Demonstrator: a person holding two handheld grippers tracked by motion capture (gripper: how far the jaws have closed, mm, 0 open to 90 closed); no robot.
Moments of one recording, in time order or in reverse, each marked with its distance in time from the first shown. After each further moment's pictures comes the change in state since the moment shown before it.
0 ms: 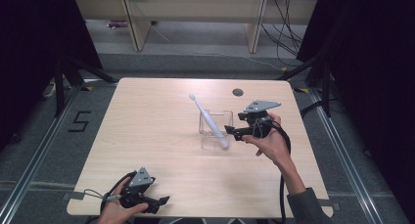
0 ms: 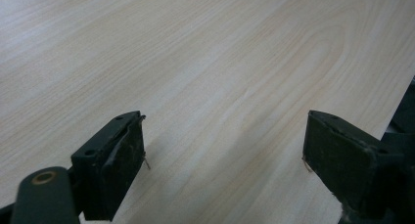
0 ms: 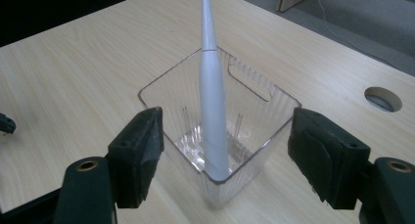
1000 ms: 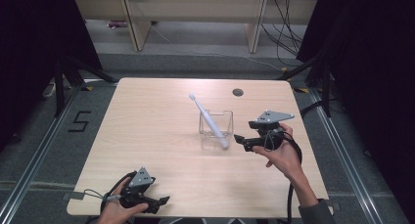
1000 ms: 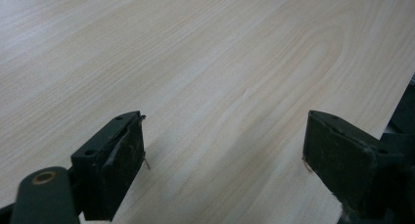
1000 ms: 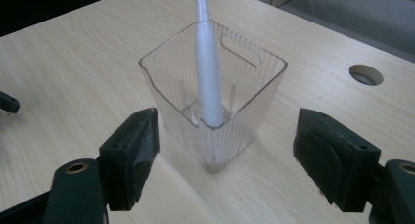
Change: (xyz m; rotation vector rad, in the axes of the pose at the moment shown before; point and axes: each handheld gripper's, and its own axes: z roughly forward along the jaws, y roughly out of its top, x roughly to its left) left arm 0.000 0.000 0.000 0.003 0.001 0.010; right arm 0.006 -0.029 -0.026 -0.001 -0.028 0.037
